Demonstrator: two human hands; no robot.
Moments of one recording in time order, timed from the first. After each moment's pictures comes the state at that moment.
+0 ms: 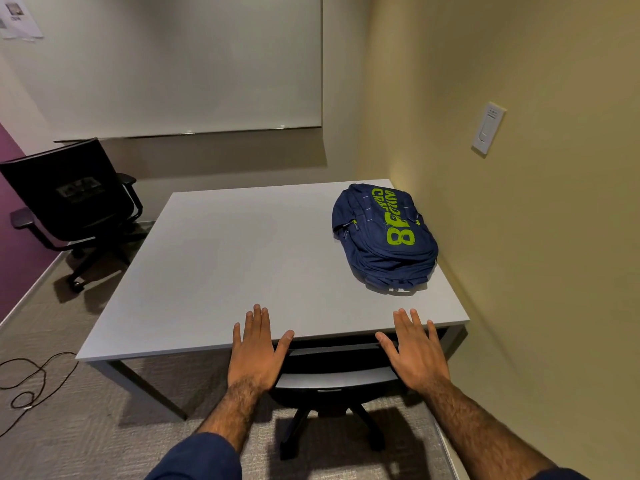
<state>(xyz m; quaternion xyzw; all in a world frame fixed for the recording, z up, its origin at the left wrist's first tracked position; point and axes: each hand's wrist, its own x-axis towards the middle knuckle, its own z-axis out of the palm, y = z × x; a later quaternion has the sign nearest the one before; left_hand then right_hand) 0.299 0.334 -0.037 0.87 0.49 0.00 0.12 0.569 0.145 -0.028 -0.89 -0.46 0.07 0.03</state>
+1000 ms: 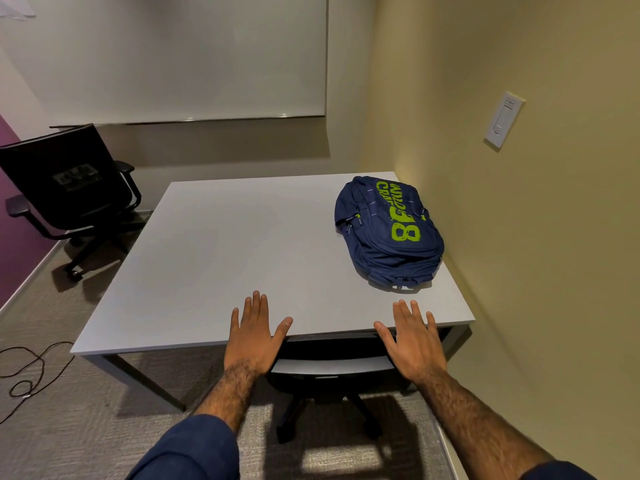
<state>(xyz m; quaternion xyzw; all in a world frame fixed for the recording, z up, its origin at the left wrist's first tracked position) 0.309 0.367 -0.037 0.87 0.48 0.00 0.13 0.576 0.174 -0.030 -0.89 -0.45 0.07 0.03</state>
